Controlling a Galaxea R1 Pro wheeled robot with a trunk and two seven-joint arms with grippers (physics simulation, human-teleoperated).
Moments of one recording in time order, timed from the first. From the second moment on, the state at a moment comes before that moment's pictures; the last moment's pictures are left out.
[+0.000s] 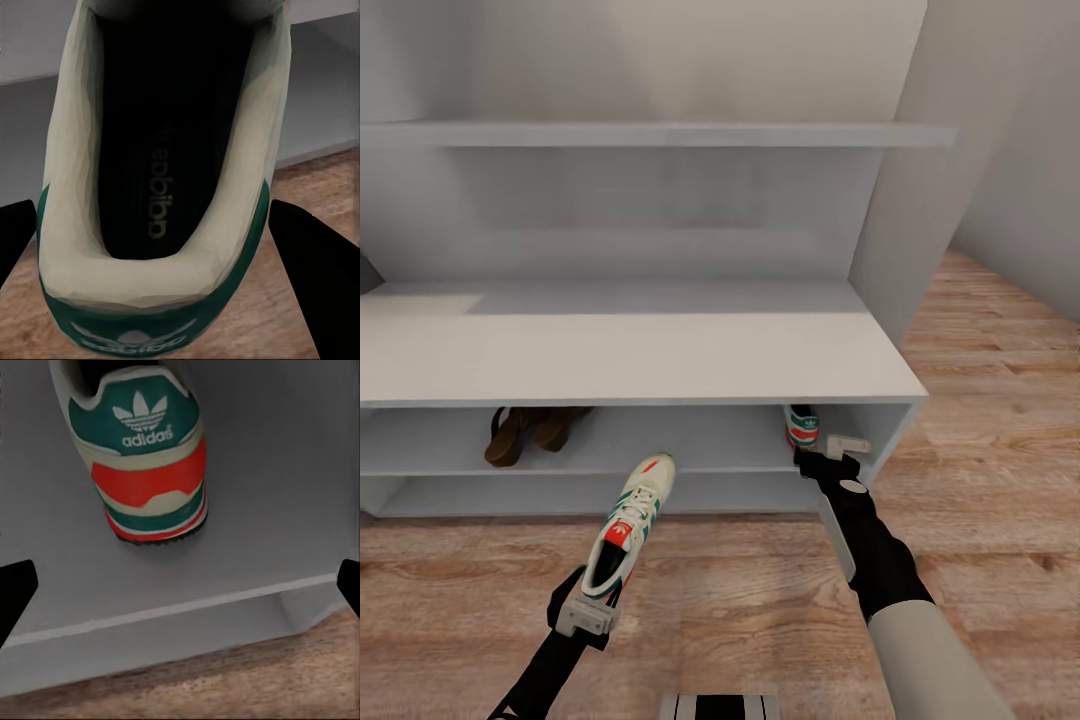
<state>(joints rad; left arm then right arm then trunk) -0.06 0.09 -0.06 -1.11 -0.08 -0.37 -0.17 -0.66 0.12 -0.01 -1.01 -0.05 0.34 -0.24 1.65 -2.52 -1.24</state>
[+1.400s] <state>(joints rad) -0.06 0.09 -0.06 -1.11 -0.08 -0.37 -0.17 -0.66 0.12 0.00 -1.02 -0.05 0.34 -0.24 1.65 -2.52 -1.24</state>
